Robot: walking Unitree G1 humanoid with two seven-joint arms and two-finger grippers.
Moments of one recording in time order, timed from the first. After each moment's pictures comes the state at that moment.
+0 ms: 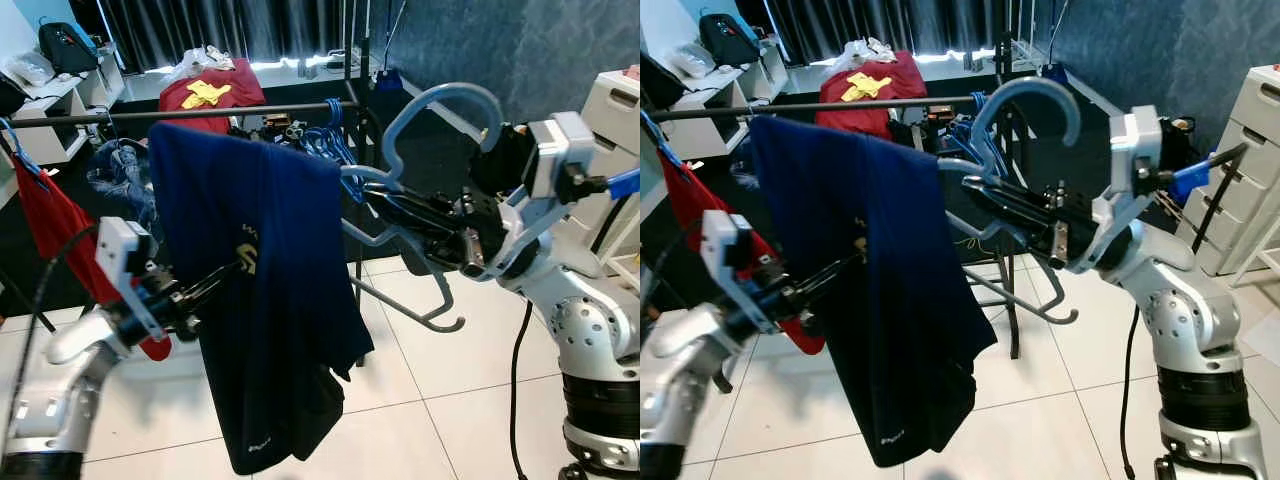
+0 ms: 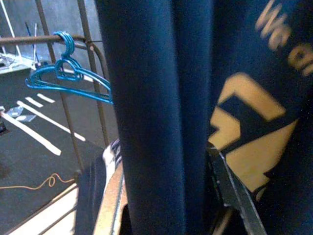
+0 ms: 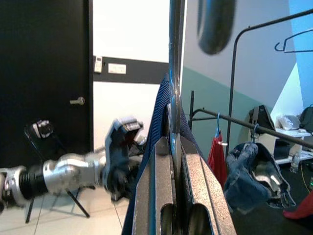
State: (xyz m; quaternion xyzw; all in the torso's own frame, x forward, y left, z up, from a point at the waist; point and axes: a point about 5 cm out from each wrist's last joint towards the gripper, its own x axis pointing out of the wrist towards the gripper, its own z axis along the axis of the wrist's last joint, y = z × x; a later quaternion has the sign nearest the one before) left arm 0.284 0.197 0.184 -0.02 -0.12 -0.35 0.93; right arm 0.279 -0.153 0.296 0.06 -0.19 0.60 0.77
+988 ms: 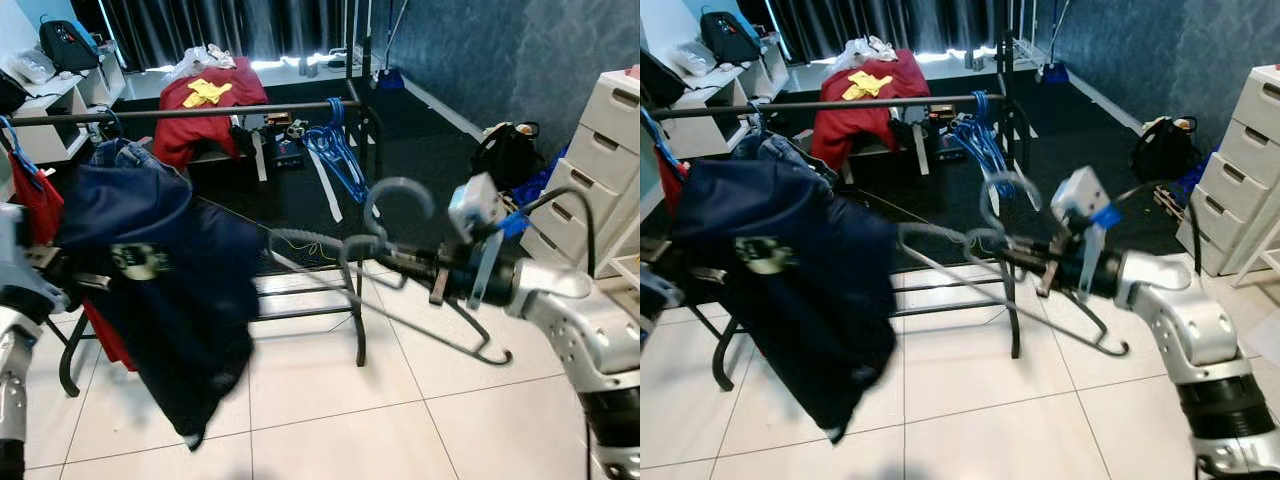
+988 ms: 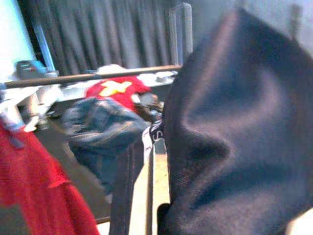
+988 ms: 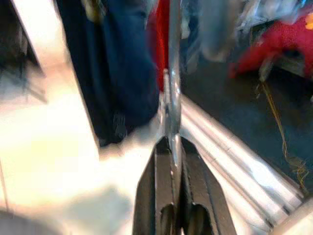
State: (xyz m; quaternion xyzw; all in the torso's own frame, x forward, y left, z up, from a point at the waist) left arm 0.273 0.329 0.215 0.02 -0.19 0.05 0.98; right arm 0.301 -0.187 0.203 -0.14 0.09 0.49 0.86
